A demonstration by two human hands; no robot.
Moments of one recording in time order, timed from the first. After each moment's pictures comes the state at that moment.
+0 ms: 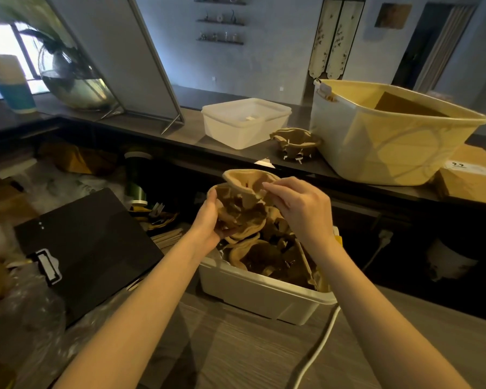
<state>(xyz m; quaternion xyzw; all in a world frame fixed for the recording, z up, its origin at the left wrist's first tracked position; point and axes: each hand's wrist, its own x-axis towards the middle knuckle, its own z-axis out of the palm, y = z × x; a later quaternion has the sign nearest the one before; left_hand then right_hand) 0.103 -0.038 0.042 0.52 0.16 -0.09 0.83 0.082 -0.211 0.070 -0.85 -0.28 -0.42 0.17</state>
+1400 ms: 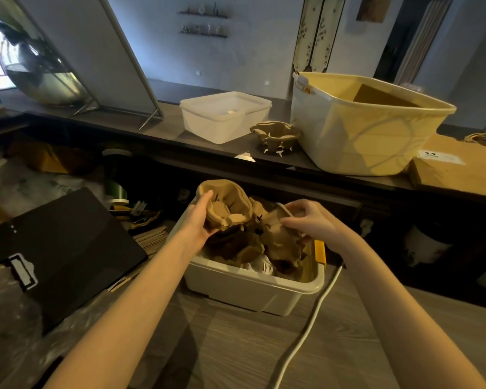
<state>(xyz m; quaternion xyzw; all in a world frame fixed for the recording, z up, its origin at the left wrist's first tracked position) 0.105 -0.054 0.032 0.54 0.18 -0.08 0.82 0.075 -0.268 0.066 -0.90 0.03 0.09 0.43</state>
